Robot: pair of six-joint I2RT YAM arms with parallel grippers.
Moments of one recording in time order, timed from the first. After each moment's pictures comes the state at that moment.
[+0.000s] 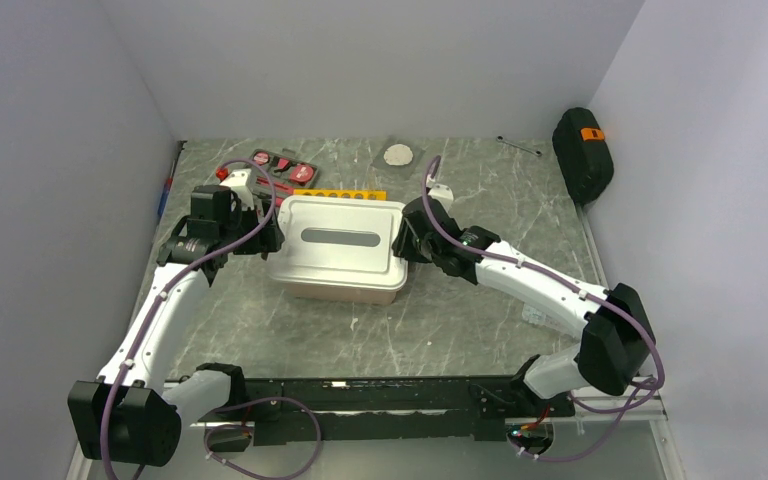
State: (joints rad) left arm -0.12 1.07 0.94 -0.56 0.13 -0.18; right arm 0.79 1.41 1.08 -0.42 0.29 0.79
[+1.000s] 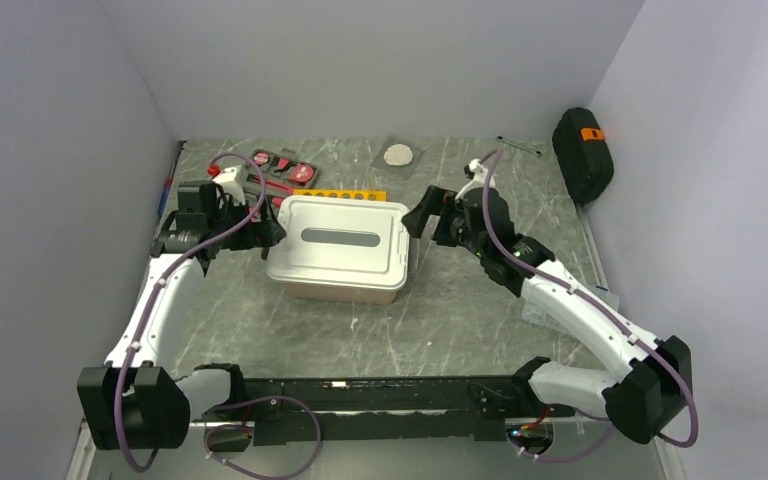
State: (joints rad) left arm -0.01 1.12 0.95 -0.53 0.30 -0.17; right arm 0.62 1.16 0.99 -0.26 0.11 0.66
